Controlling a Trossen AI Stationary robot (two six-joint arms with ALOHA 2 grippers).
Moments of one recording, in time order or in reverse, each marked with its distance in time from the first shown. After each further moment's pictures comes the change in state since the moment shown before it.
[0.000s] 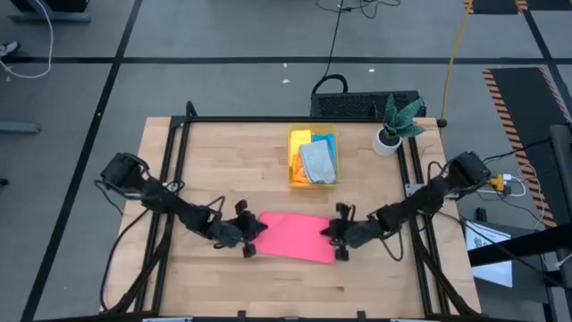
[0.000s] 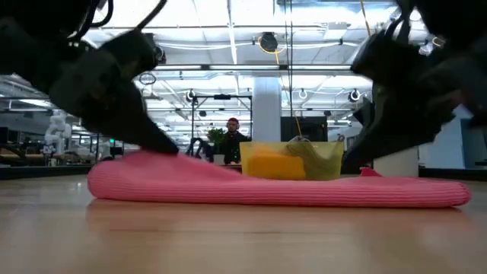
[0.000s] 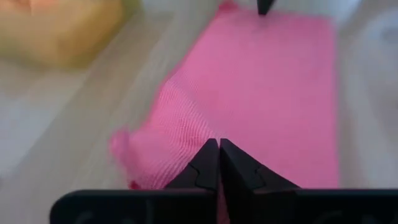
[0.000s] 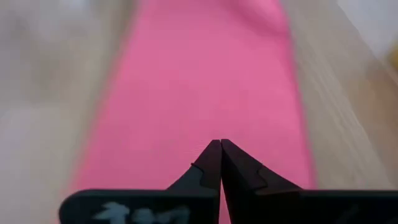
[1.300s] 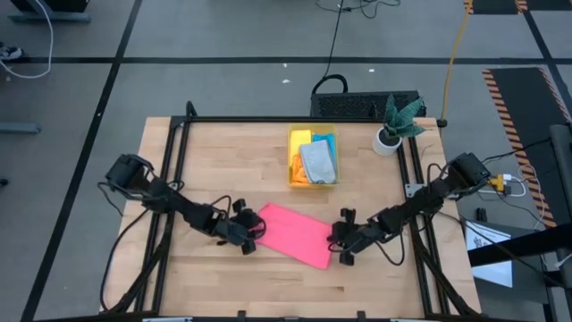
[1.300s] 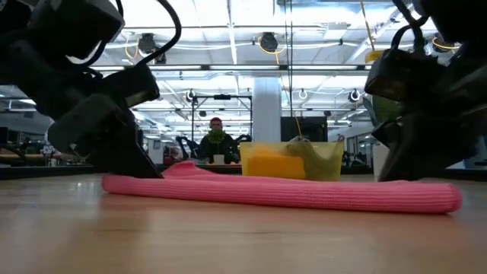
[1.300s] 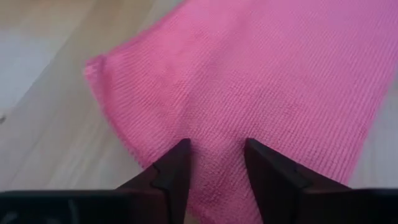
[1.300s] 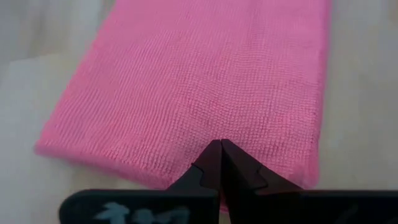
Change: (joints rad) left arm 0.045 0.055 0.009 -0.179 0.074 -0.103; right arm 0.025 0.018 0.000 -0.137 -0.072 0.159
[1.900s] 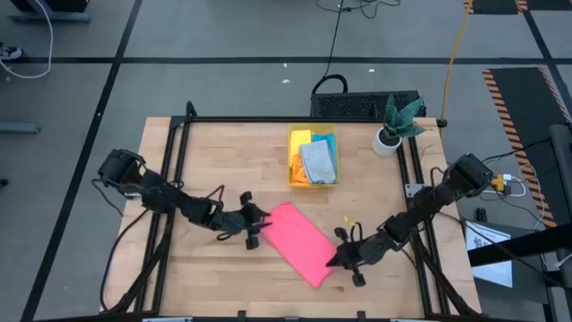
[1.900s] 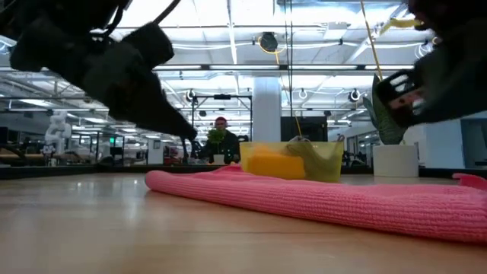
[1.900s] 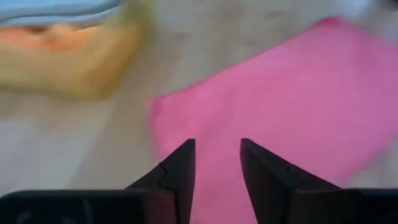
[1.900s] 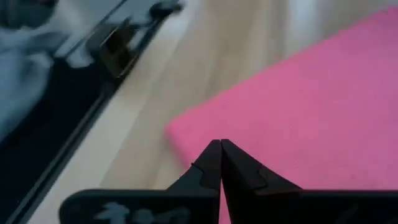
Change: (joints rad) left arm 0.052 -0.094 -0.001 0.157 -0.031 0.245; right arm 0.141 -0.007 0.000 0.308 -0.119 -0.188
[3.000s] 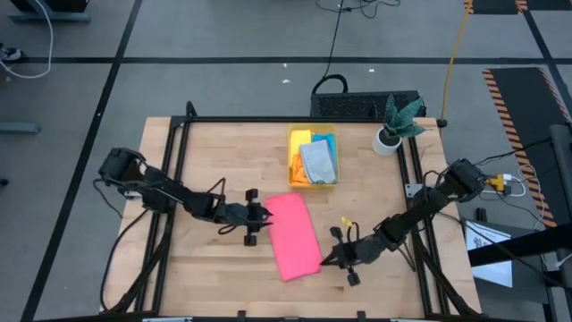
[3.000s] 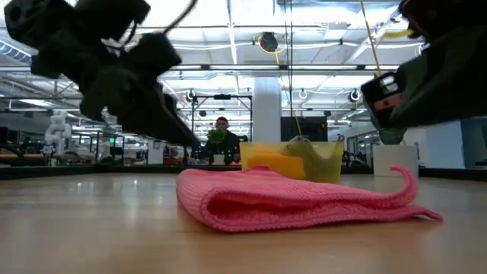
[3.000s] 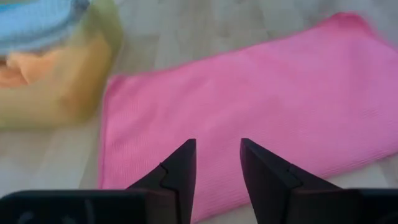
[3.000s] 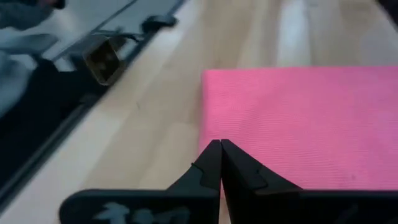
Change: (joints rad) left arm 0.085 -0.012 0.000 0.003 0.205 0.228; right arm -0.009 0.072 0.001 0.146 0.036 -0.116
